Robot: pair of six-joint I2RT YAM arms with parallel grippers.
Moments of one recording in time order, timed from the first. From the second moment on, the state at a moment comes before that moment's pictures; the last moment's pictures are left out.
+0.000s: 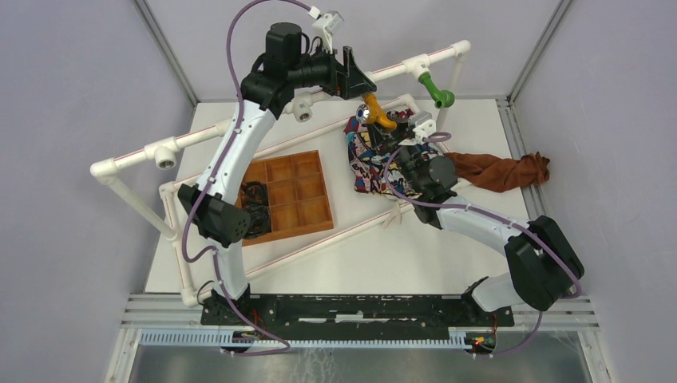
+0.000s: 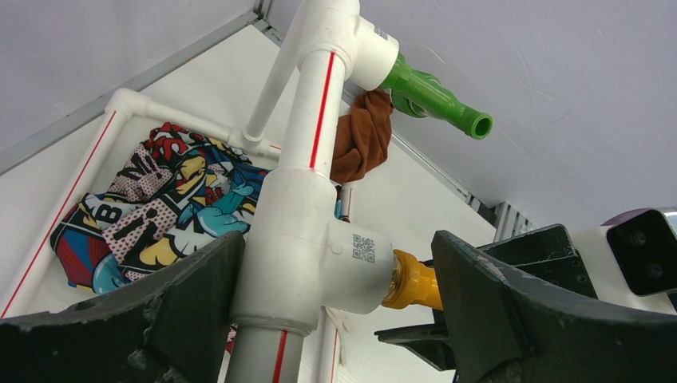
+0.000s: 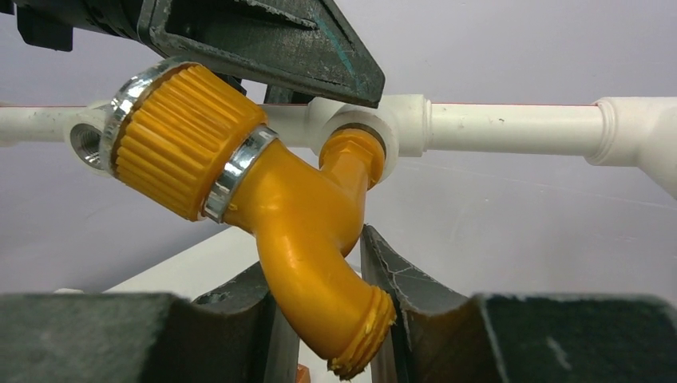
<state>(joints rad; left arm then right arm) -0.45 1.94 2.26 -0.57 0.69 -0.27 0.62 1.44 0.79 1.15 0.03 0.04</state>
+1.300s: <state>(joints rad) -0.45 1.92 2.25 -0.59 0.73 -0.29 0.61 1.32 0.79 0.79 0.09 -0.46</state>
